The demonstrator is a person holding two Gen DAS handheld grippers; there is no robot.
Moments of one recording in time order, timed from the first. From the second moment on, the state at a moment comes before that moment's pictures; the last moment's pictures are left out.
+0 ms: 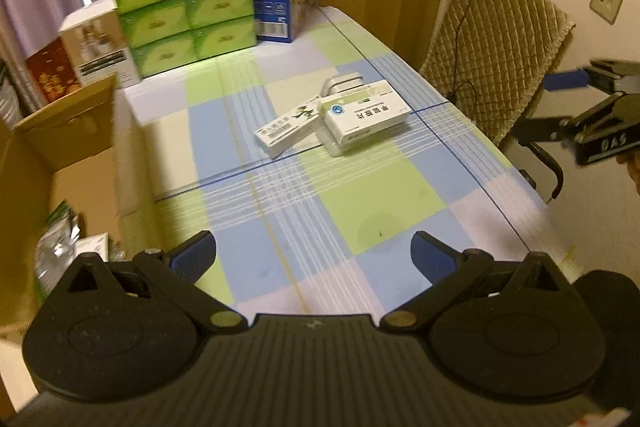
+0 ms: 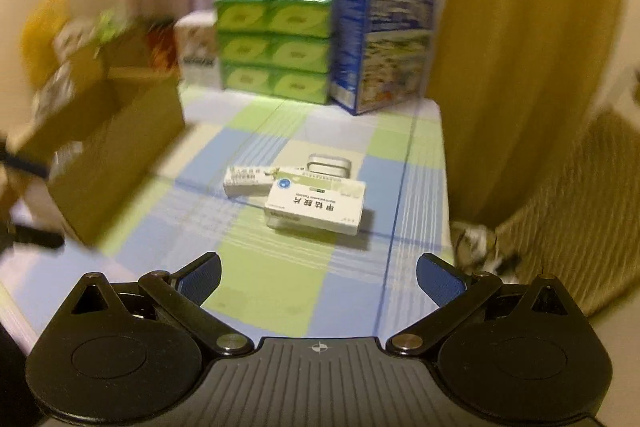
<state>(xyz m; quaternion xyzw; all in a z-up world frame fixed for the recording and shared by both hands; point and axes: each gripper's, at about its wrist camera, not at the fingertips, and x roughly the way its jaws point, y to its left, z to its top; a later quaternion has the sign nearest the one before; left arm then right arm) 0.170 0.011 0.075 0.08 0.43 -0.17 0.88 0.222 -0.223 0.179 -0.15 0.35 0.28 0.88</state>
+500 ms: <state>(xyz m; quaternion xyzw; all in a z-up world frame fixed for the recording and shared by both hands) 0.288 -0.045 0.011 0.19 0.44 -0.26 0.84 0.321 -0.176 0.101 -0.34 0.32 0.41 0.79</state>
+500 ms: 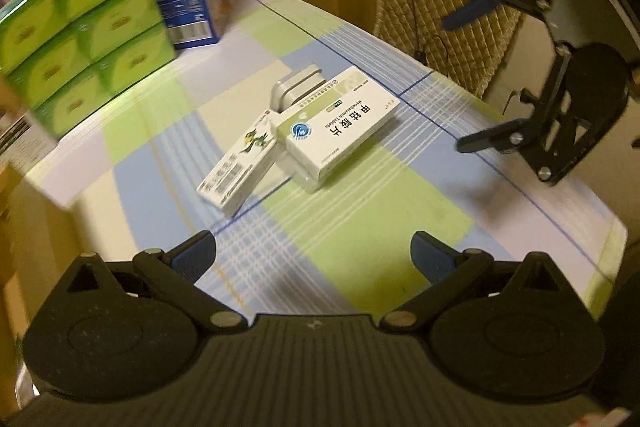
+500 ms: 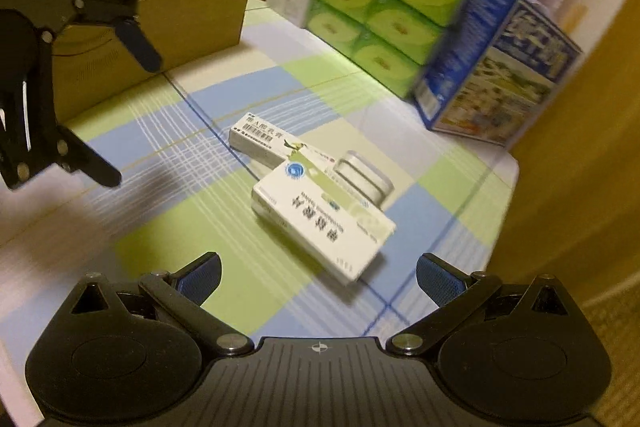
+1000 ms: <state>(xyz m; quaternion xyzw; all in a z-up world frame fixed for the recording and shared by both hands) 0.349 -0.065 -0.034 0.26 0.45 -0.31 0.80 0.386 -0.125 0.043 -0.45 0.32 0.46 0.70</state>
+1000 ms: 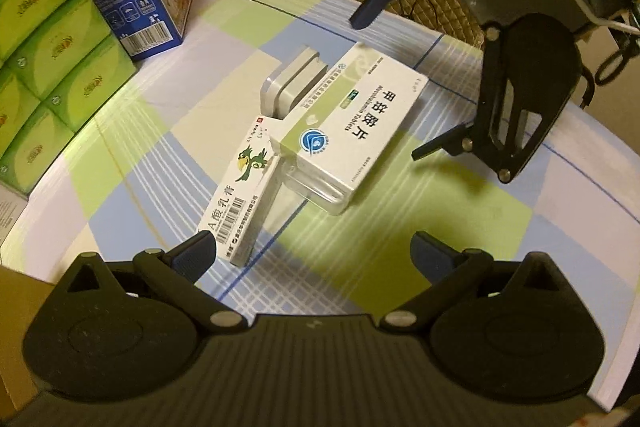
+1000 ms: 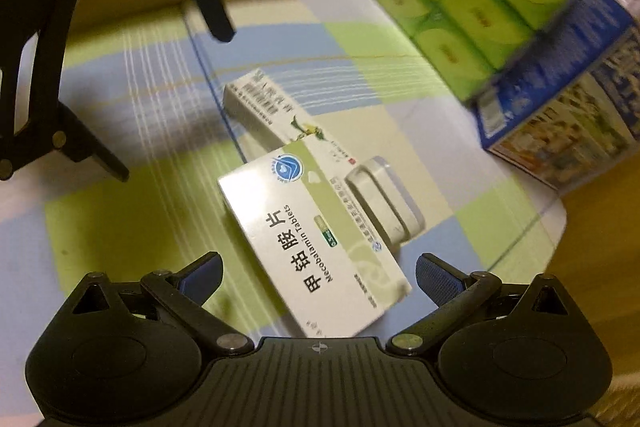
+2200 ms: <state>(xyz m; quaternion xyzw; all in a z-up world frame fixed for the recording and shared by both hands) 0.385 -0.113 -0.075 0.28 0.43 -0.36 0.78 0.409 -0.191 0.029 -0.33 0.48 0.35 0.73</state>
